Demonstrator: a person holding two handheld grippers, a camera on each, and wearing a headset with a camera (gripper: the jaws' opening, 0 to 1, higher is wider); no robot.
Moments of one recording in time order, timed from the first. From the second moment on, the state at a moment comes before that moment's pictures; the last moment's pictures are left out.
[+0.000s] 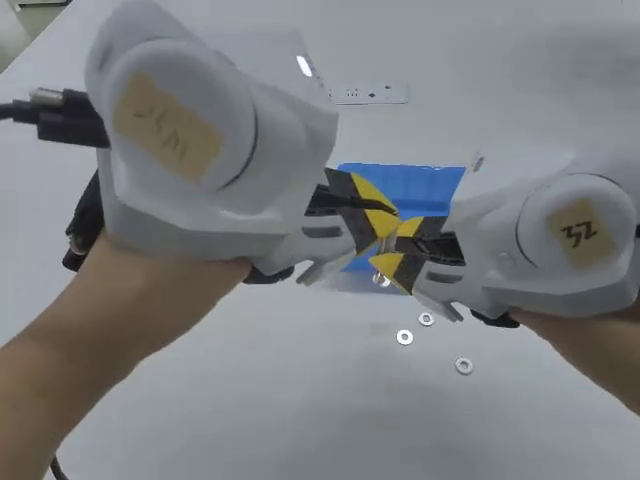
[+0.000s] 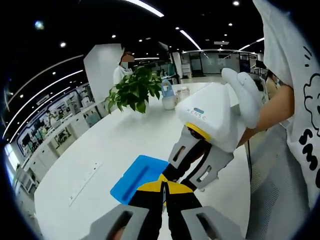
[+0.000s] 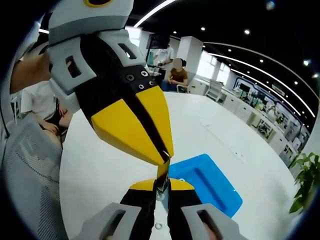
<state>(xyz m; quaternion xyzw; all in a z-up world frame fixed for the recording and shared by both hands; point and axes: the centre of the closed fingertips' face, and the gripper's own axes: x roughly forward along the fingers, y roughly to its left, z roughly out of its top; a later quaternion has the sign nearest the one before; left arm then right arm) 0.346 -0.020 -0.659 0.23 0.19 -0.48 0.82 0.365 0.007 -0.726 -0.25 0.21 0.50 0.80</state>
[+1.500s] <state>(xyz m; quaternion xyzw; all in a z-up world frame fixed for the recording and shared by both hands) 0.416 -0.018 -0.708 0.25 0.22 -0.46 0.82 0.431 0.009 -0.773 -0.27 0.23 0.47 0.81</state>
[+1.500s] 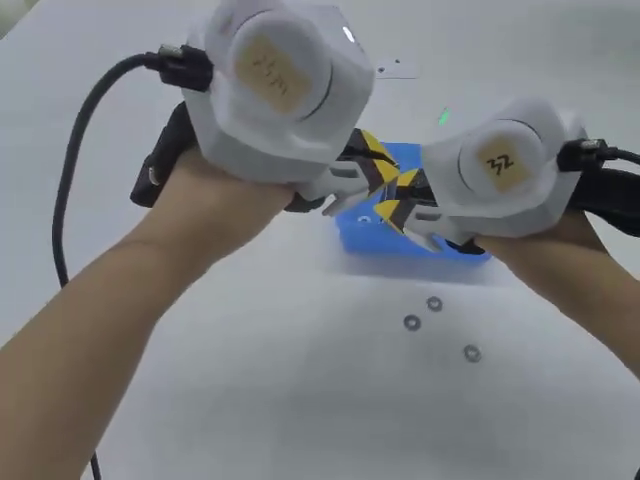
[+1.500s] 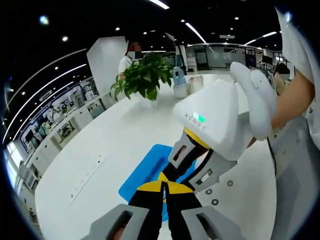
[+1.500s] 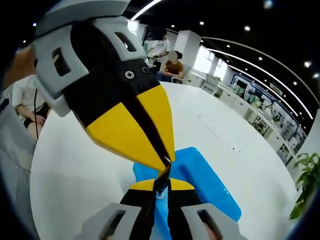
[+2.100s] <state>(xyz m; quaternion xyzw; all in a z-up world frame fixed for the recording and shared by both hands) 0.410 -0.017 -0.697 0.25 0.21 -0.46 0.83 0.426 0.008 -0.758 -0.21 0.23 0.48 0.82</state>
